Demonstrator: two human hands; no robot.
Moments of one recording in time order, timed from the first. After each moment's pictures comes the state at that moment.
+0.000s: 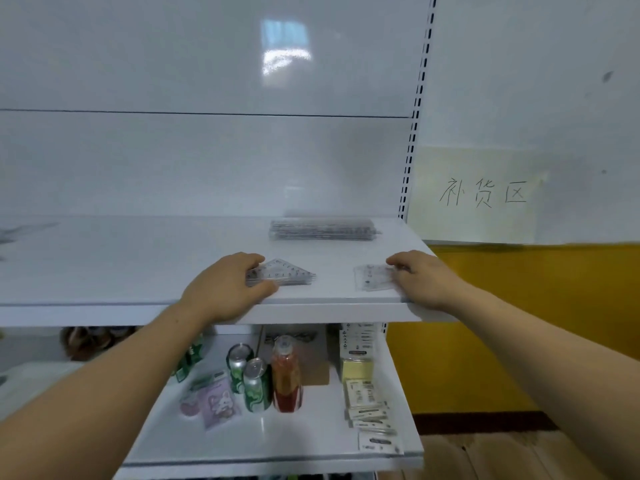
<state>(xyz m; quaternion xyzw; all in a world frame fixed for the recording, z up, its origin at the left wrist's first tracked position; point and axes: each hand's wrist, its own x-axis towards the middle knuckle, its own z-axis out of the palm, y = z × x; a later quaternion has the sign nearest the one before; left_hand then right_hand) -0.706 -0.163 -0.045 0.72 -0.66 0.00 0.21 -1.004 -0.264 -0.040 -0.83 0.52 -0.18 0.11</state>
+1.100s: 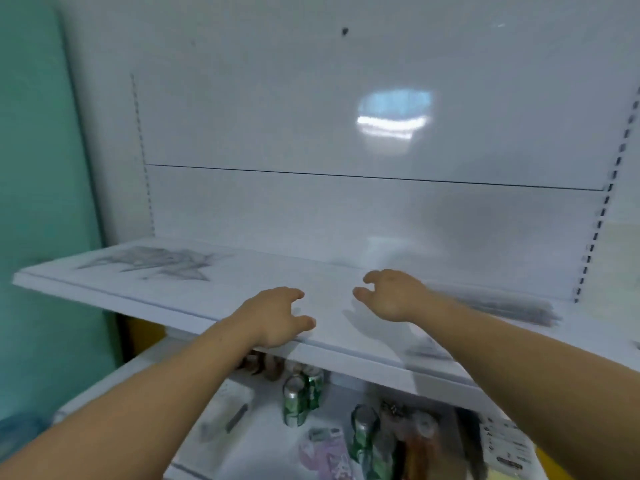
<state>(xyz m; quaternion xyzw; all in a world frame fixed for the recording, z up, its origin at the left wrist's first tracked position) -0.556 -0.074 -0.003 0.82 -0.55 -0.05 0.17 -0.721 -0.214 0.025 -0.93 0.37 -0.07 0.05</state>
